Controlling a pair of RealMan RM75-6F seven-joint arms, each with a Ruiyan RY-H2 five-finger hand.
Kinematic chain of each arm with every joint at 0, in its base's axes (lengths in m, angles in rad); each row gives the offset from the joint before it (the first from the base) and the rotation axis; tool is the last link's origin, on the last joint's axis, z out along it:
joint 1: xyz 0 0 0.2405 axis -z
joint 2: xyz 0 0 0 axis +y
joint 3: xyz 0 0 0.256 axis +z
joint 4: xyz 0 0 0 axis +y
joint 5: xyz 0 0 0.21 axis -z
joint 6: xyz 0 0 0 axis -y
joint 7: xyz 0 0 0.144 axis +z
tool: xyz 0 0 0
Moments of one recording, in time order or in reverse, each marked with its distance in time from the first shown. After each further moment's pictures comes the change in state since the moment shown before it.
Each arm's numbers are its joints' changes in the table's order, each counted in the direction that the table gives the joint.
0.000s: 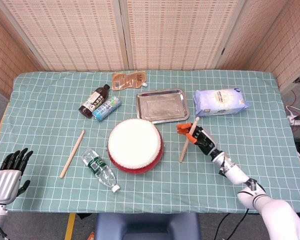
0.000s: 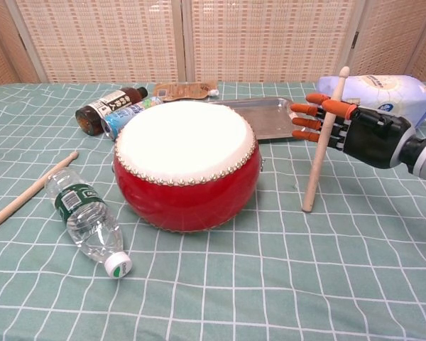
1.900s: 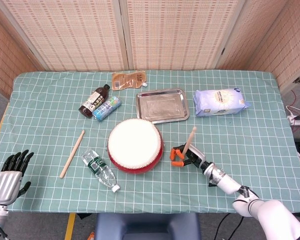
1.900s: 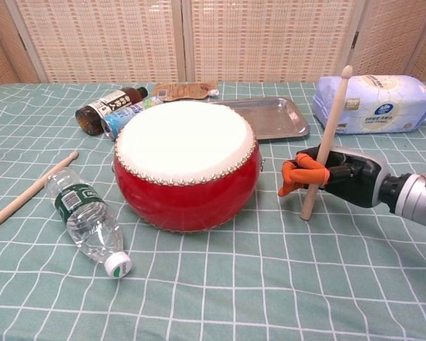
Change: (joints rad) left arm -0.002 -0.018 0.008 0.030 0.006 0.015 -0.022; right arm -0.008 -0.019 -0.118 -0.117 0.002 0.027 -0.400
